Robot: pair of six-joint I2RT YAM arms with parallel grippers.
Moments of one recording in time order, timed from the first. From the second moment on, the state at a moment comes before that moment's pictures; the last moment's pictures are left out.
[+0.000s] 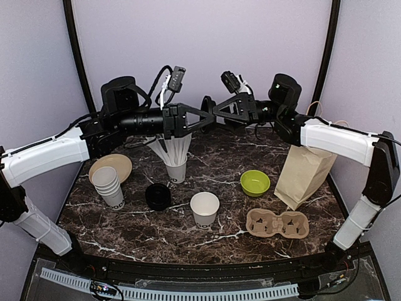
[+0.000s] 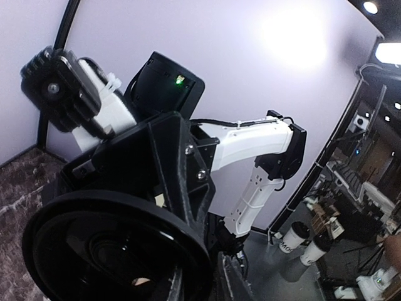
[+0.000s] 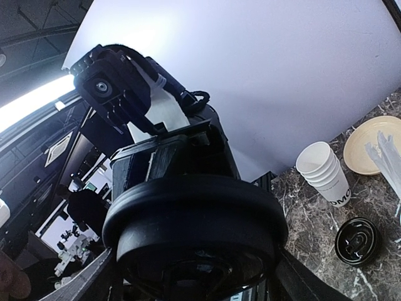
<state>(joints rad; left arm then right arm) -0.85 1.44 1.33 0.15 0.64 -0.43 0.64 1.64 1.36 0.50 -1.21 0.99</state>
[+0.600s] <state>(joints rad) -0.85 1.27 1.26 -0.39 0.17 -0.24 0.64 1.60 1.50 -0.49 -0.84 0.00</state>
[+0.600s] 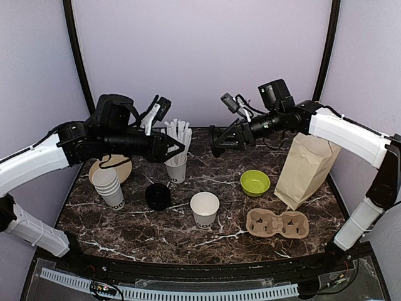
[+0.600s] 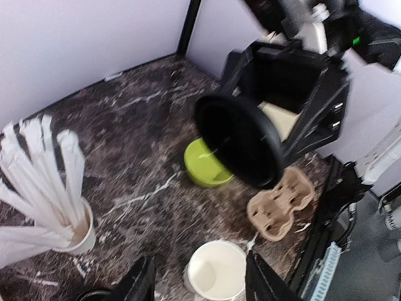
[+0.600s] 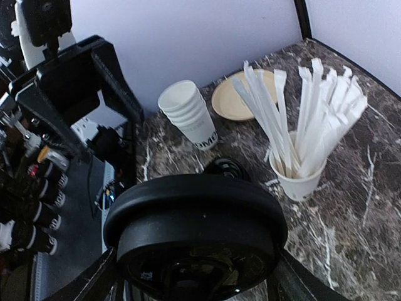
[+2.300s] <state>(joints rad) -0.93 1.70 1.04 -0.36 0.13 -0.17 0.76 1.61 1.59 -0.97 -0.48 -0.49</state>
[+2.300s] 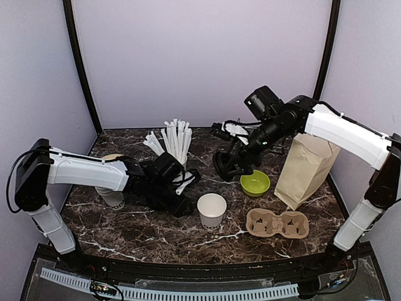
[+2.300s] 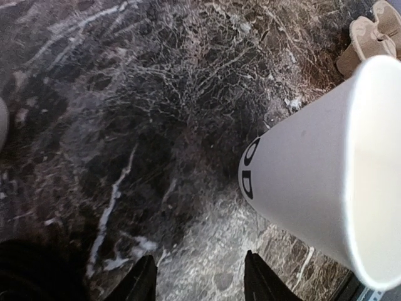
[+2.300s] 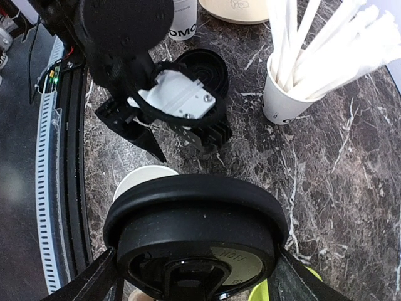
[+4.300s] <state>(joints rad) -0.80 1.32 0.93 -0.47 -0.17 -0.35 1.04 1.99 1.85 -1.27 -0.18 -0.65</state>
